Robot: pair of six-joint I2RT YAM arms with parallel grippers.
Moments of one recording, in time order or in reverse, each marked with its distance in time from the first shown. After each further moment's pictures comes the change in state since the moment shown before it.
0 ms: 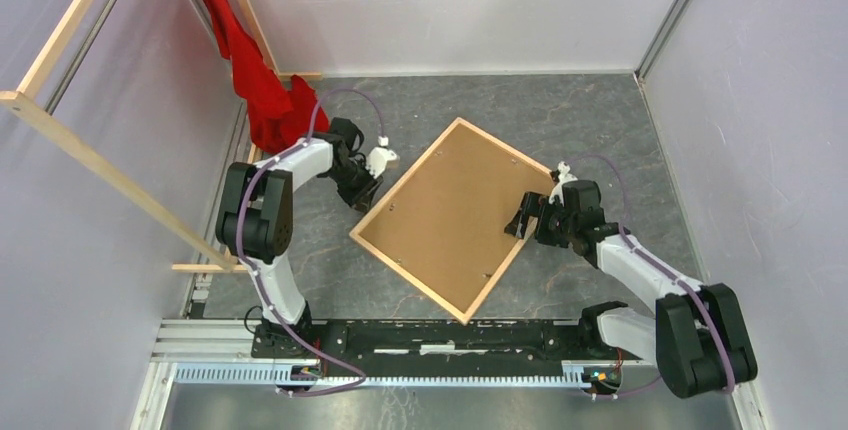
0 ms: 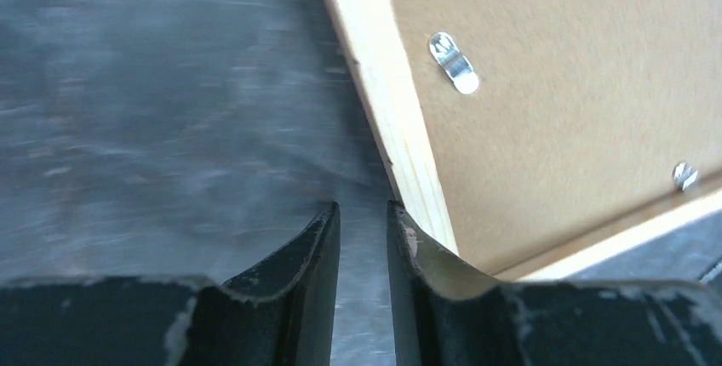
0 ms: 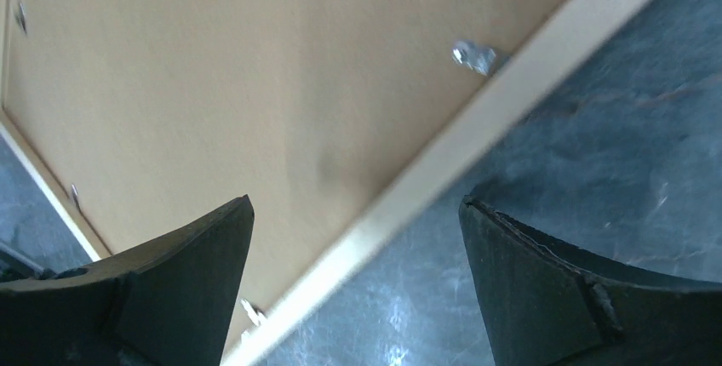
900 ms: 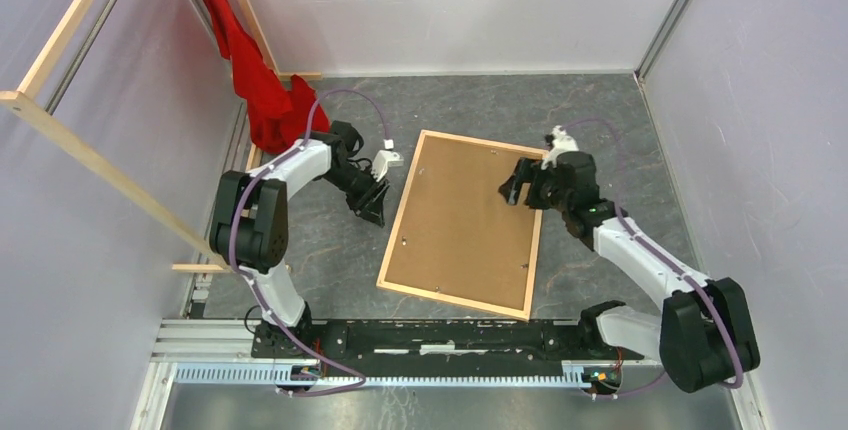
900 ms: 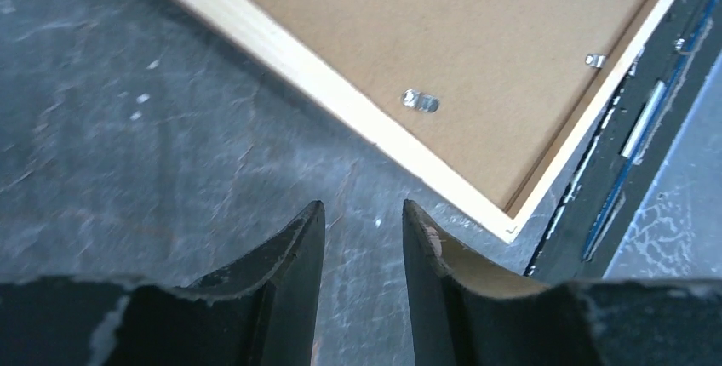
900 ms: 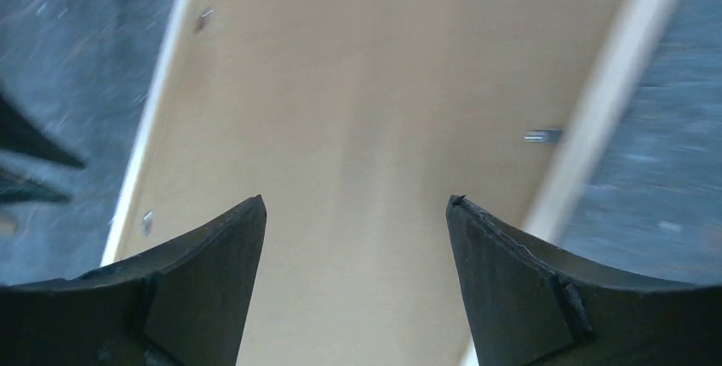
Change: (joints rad) left arm -0.035 -0.117 -0.055 -0.166 0.286 0.055; right arm 0.031 0.053 0.216 0.087 0.138 -0.053
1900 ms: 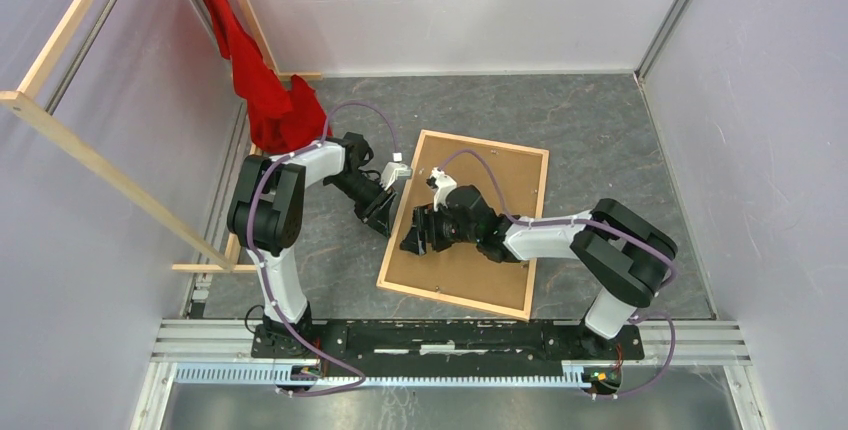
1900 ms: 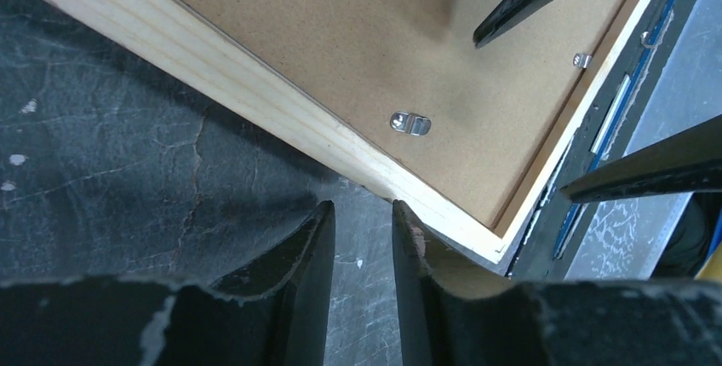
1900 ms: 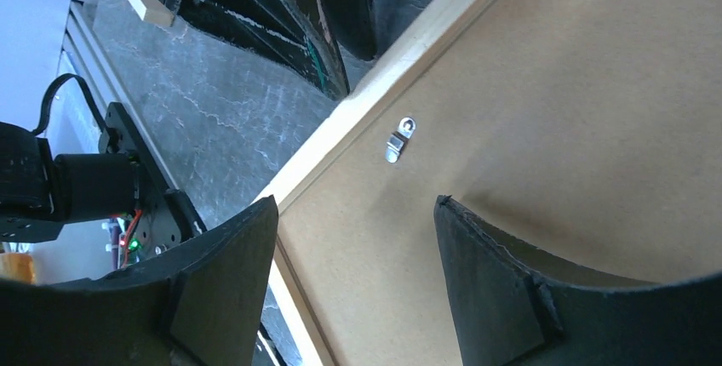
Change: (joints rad) left arm -0.039 0.161 0.007 -0.007 0.070 -0.009; right arm 0.631 0.516 0.103 0.447 -0.077 0.213
